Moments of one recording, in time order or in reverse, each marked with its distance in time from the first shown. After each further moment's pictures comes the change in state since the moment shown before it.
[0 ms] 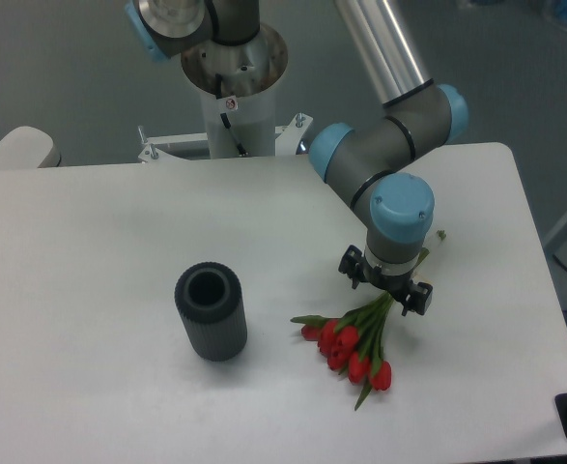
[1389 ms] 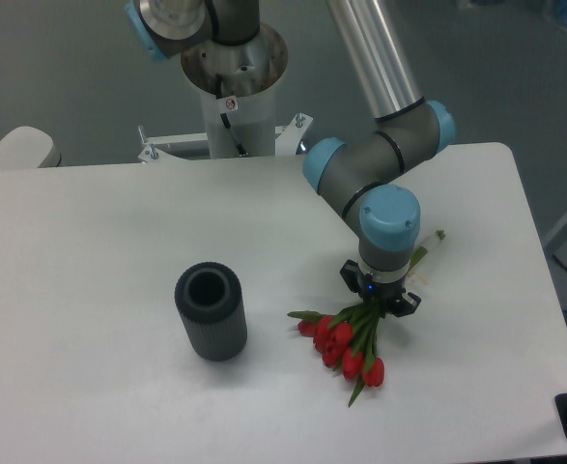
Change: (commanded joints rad) arm -0.003 -0.014 -0.014 0.054 0.002 0.034
